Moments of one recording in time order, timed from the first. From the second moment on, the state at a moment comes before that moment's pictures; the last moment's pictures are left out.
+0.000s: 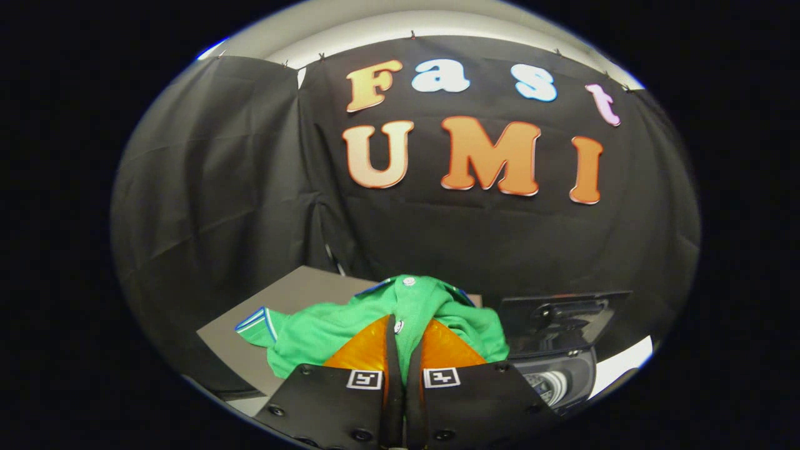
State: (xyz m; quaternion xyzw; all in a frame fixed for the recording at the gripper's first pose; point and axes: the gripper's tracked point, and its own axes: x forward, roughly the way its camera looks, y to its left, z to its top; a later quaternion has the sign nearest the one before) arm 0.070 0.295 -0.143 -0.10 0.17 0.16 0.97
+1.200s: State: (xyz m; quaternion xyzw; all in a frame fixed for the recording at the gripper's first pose) arm 0.102 0.026 -0.111 -0.10 0.15 -0.03 0.98
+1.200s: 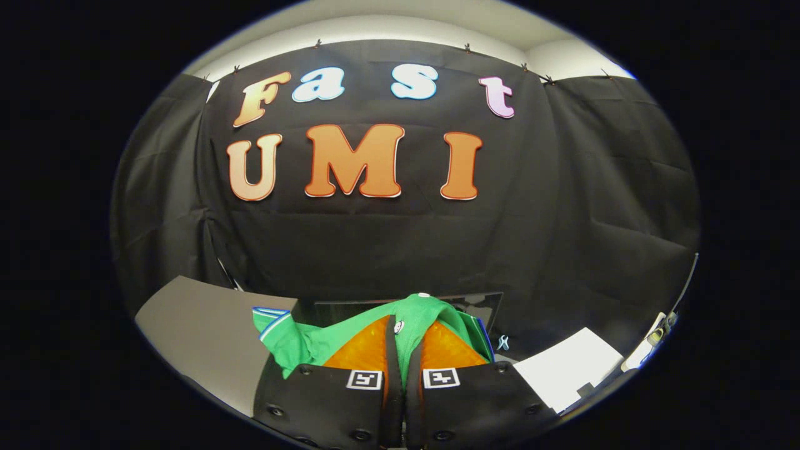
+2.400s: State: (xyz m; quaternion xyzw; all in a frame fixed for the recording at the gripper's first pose) arm 0.099 -0.062 -0.285 -0.06 0.28 -0.07 0.96
